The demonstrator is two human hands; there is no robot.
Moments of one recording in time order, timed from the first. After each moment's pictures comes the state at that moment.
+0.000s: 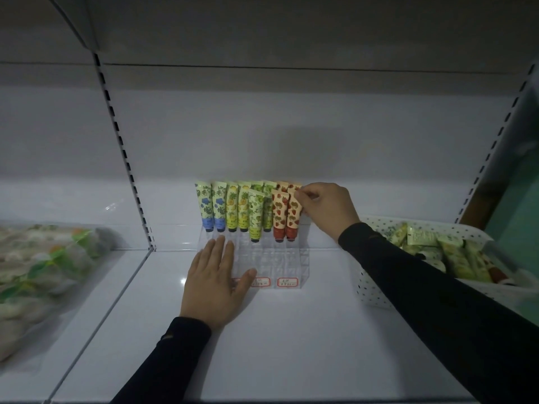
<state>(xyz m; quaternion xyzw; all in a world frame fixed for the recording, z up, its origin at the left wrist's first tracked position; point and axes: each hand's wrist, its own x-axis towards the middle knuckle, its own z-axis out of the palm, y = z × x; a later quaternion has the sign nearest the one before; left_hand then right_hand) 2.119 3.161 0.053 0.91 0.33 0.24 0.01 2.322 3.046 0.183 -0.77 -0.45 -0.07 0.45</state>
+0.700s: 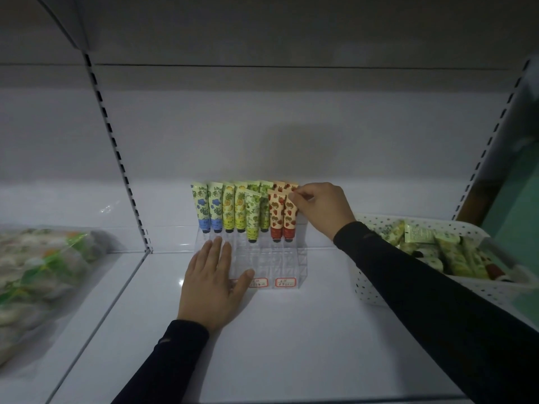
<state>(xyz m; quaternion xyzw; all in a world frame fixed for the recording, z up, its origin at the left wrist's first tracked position) 2.119 3.161 0.053 0.91 0.33 0.24 0.00 2.321 3.047 0.184 -0.78 -0.46 -0.08 0.41</state>
